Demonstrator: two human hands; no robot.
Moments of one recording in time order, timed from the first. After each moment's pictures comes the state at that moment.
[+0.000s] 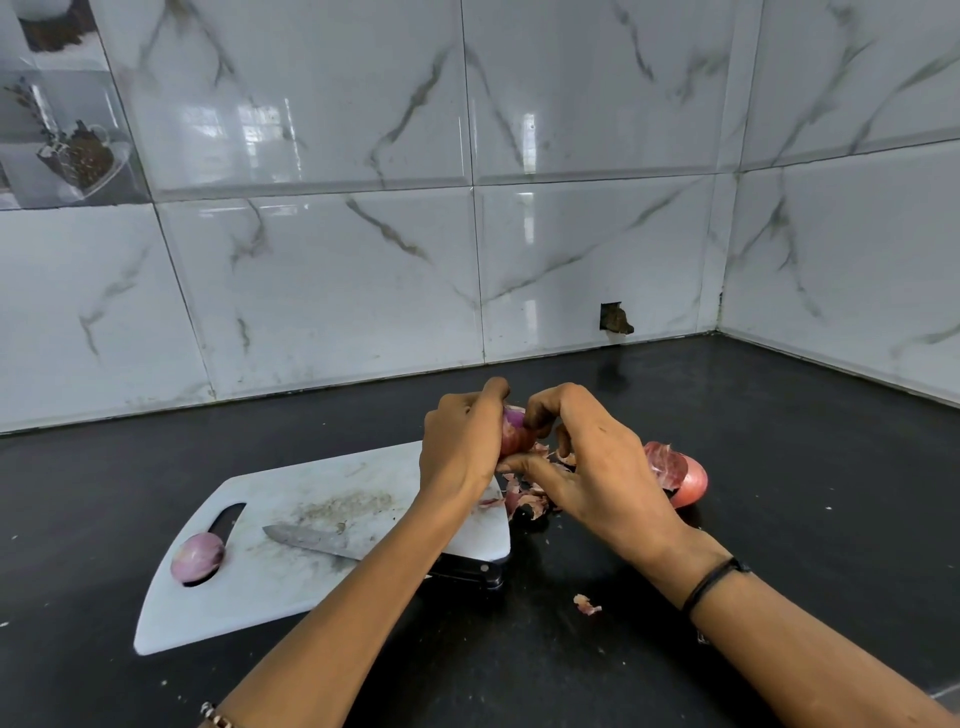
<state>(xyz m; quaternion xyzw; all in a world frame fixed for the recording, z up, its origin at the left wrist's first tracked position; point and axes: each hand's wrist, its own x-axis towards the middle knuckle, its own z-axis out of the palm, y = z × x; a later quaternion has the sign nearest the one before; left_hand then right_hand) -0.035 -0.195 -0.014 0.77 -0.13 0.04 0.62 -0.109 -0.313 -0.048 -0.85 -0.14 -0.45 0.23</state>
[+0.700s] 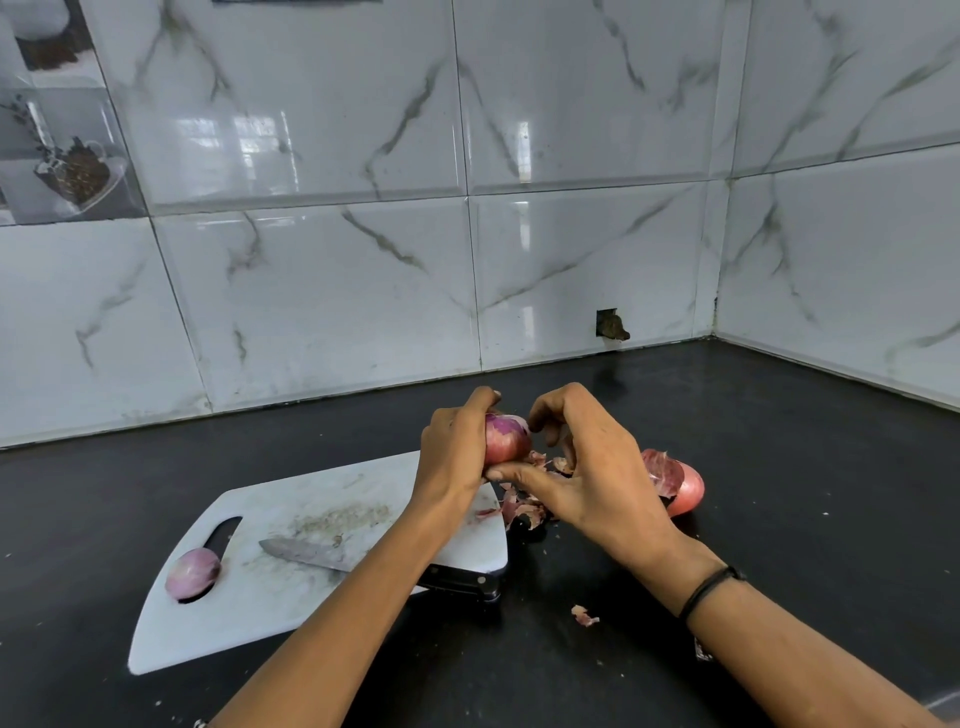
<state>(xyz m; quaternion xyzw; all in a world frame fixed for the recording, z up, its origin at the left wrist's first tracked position) -0.028 -0.192 -0.017 0.73 -0.13 -0.03 0.68 -0.108 -0.312 -0.044 -0.84 -0.12 -0.45 0.28</state>
